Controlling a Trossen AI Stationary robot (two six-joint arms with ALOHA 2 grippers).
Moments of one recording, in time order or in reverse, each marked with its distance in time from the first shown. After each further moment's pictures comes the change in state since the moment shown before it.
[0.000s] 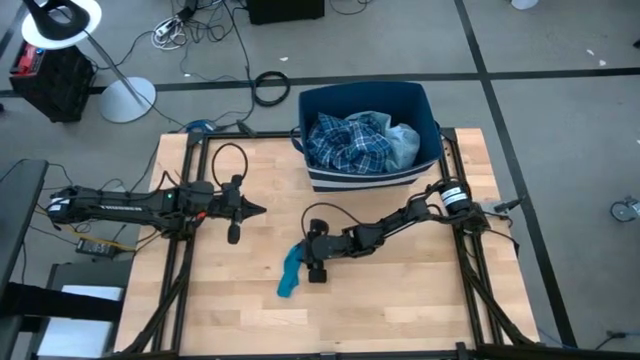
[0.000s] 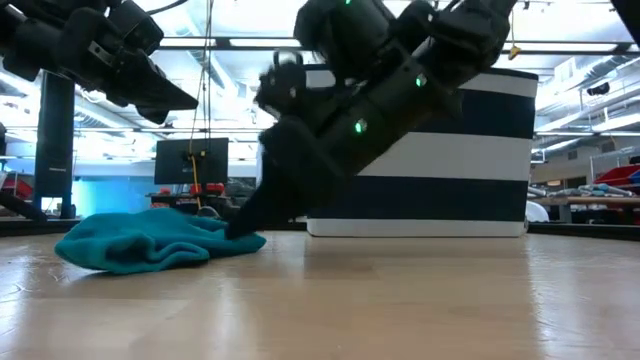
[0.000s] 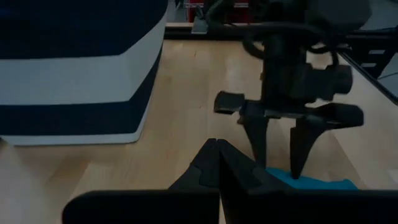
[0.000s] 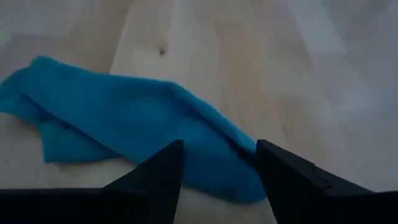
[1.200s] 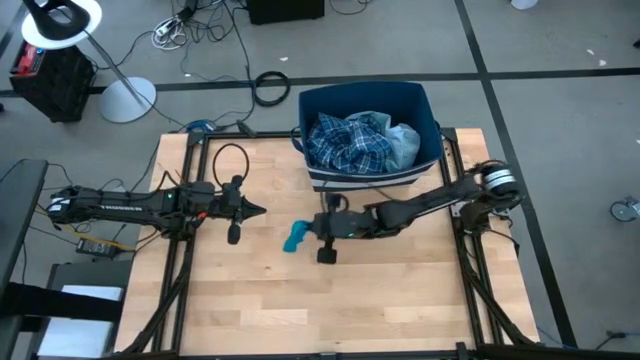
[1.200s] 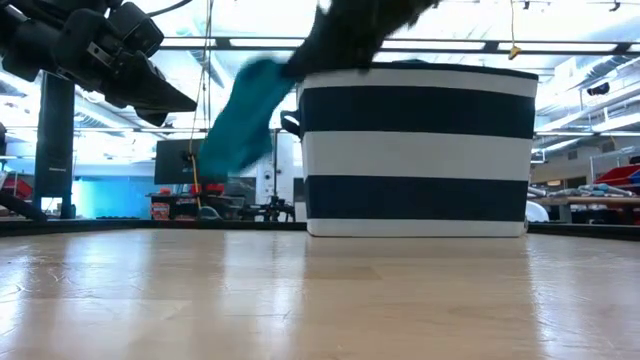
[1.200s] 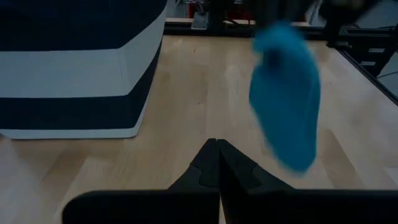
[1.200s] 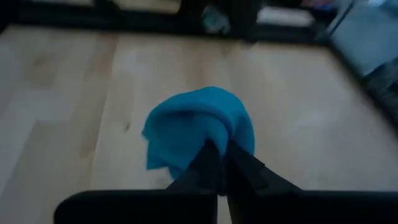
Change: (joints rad) left arm 0.000 0.000 0.000 -0.016 0.003 -0.014; right arm -0.017 -0.379 -0.002 -0.268 0.123 -0.034
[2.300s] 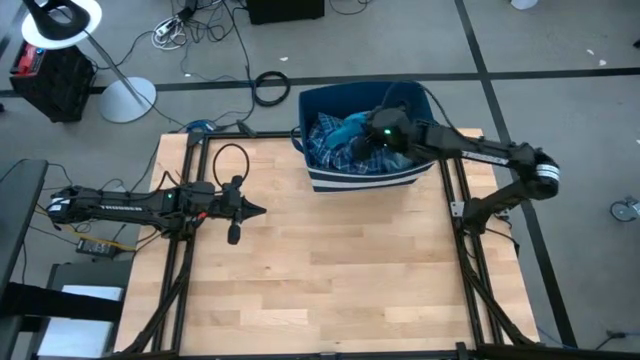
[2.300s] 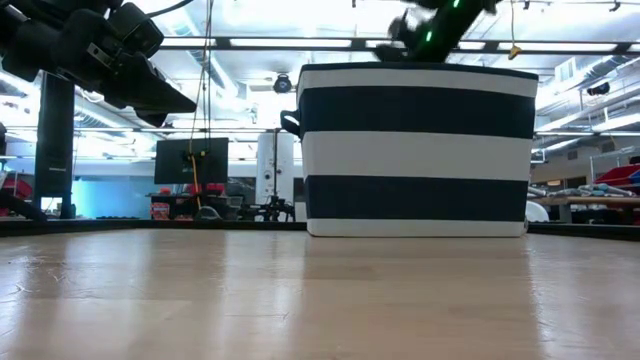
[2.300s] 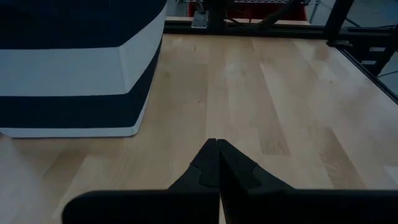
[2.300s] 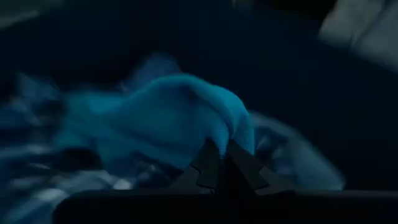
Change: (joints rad) left arm 0.000 0.000 0.000 -0.004 -0.001 -0.001; right arm -0.574 -0.373 0.000 -0.469 0.151 0.195
